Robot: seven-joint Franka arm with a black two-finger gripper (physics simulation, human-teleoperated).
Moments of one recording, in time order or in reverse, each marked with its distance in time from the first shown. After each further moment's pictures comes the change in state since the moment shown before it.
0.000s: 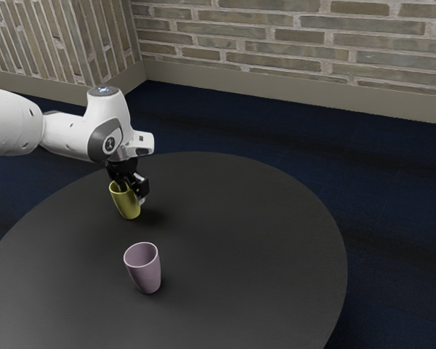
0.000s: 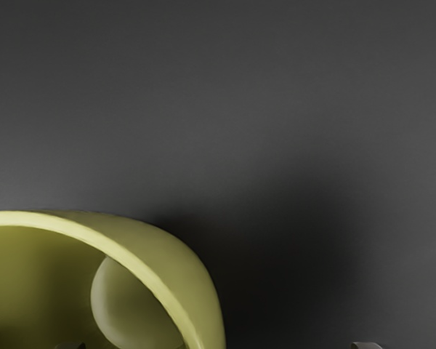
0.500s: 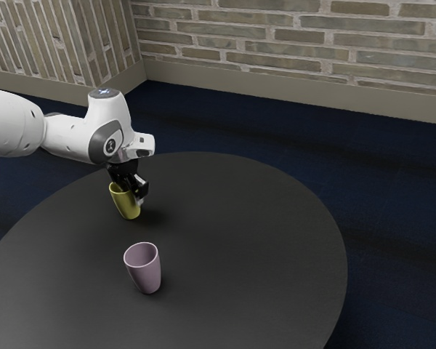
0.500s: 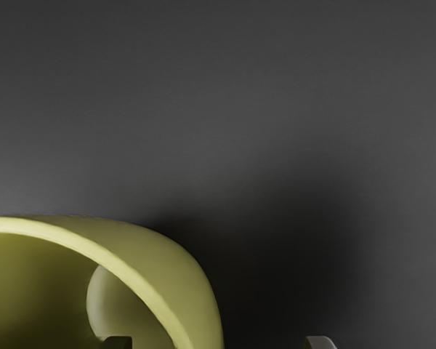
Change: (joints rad) arm 0.000 0.007 0.000 0.000 -0.001 0.008 0.000
